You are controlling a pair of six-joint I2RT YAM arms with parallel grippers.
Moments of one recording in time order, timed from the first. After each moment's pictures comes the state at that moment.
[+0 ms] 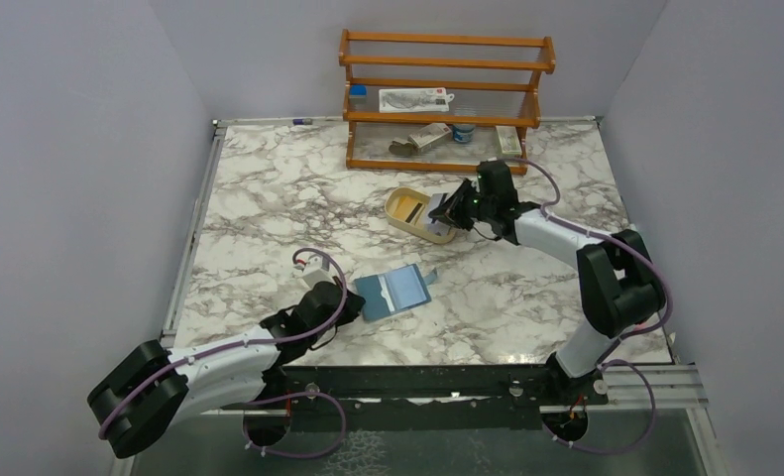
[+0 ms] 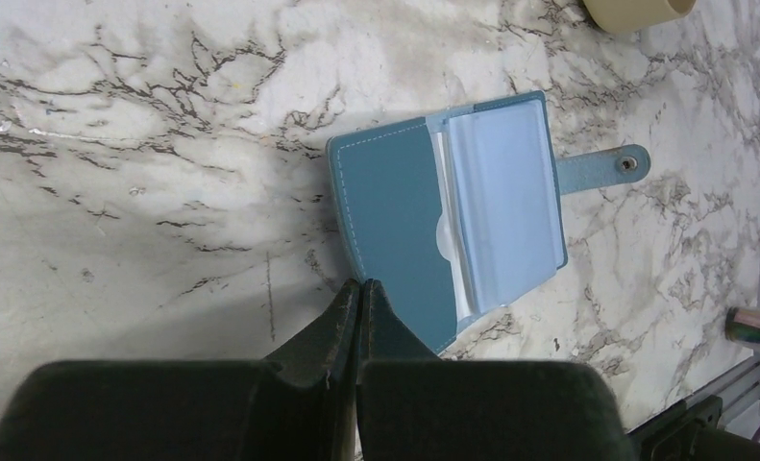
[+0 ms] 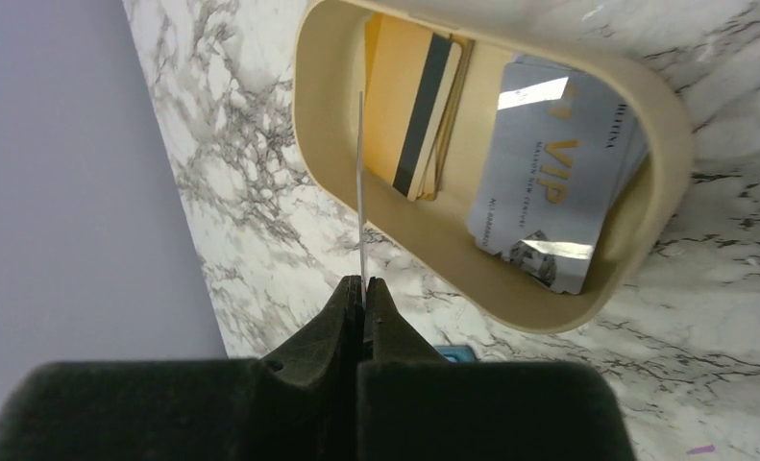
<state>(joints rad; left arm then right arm) -0.85 0.95 0.15 0.21 -0.31 -1.02 0.41 1.68 1.01 0.03 -0.29 0.96</state>
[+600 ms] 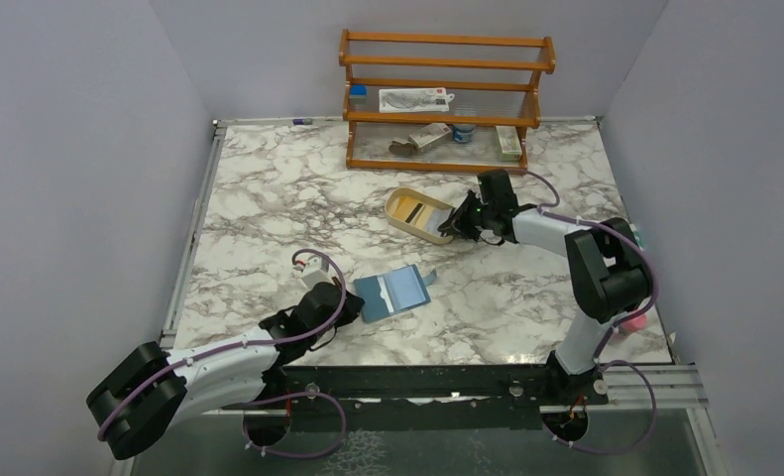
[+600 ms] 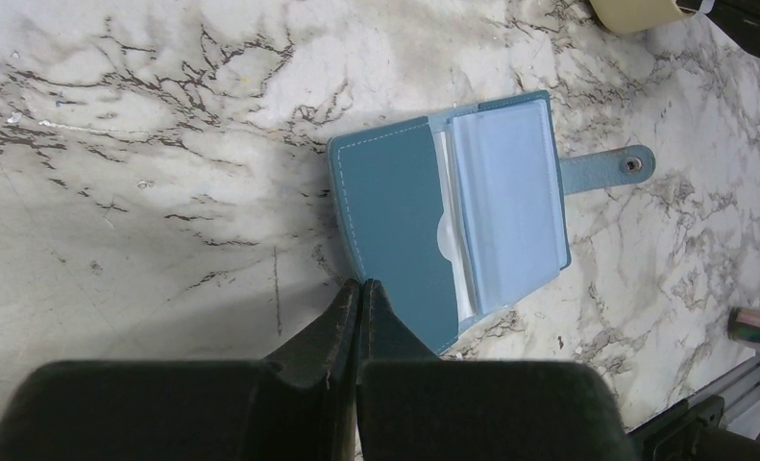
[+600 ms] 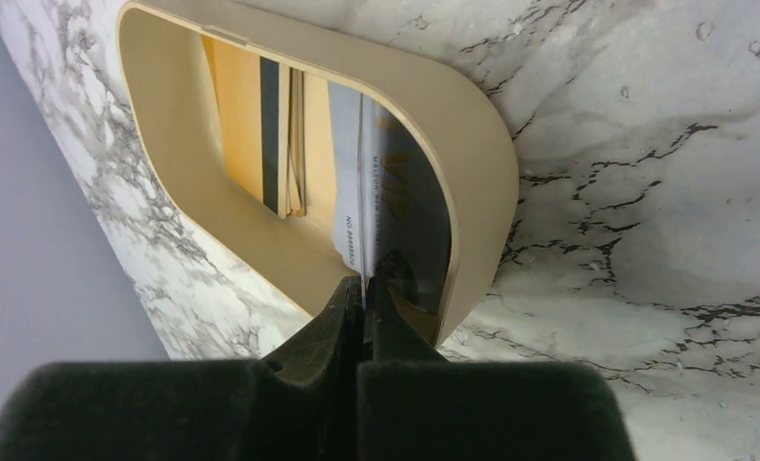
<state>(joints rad) -0.85 0.94 0.15 0.19 -0.31 -1.03 0.36 1.77 0.99 -0.02 -0.28 0.92</state>
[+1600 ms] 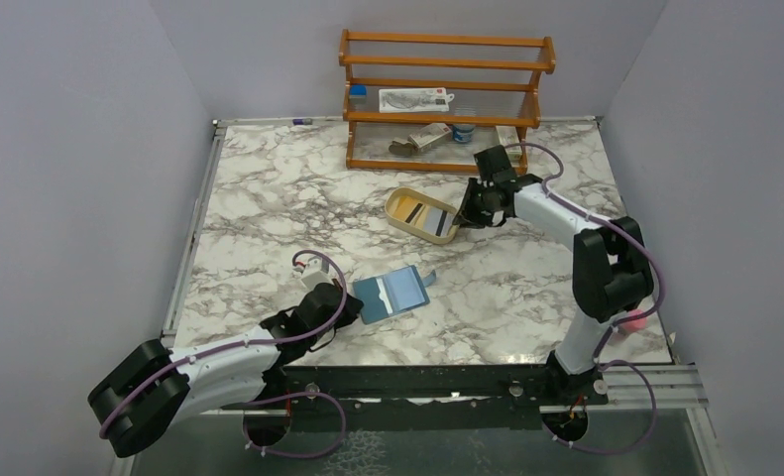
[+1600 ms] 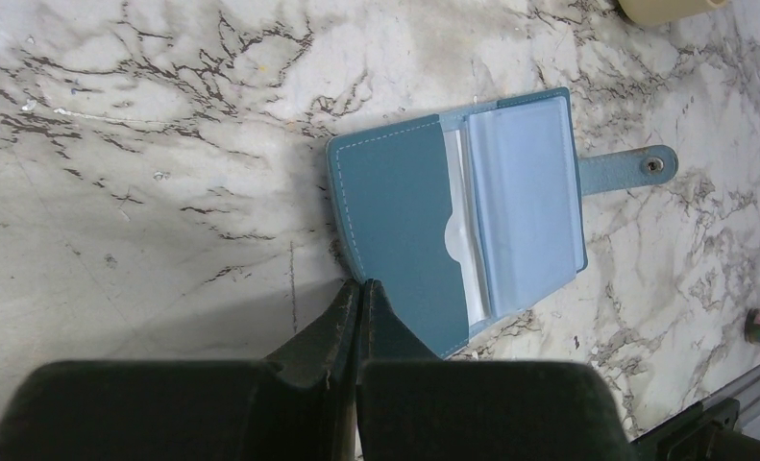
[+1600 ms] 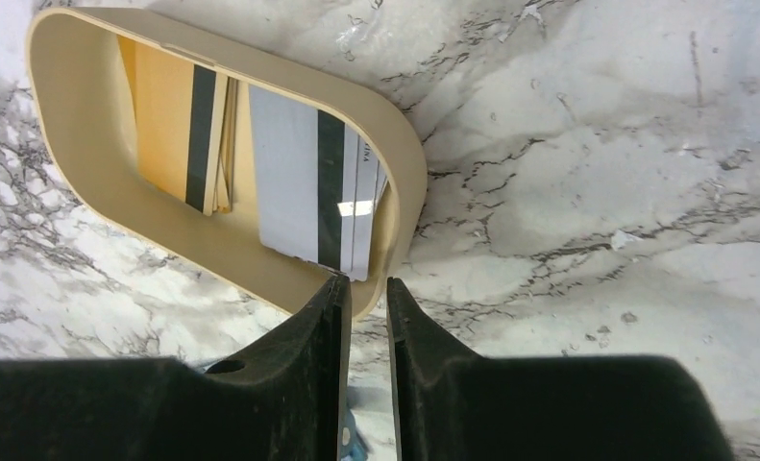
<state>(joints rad) -0.85 0.95 0.14 0.19 -0.31 -1.03 0.36 1.79 1.26 -0.46 -0.11 0.67</state>
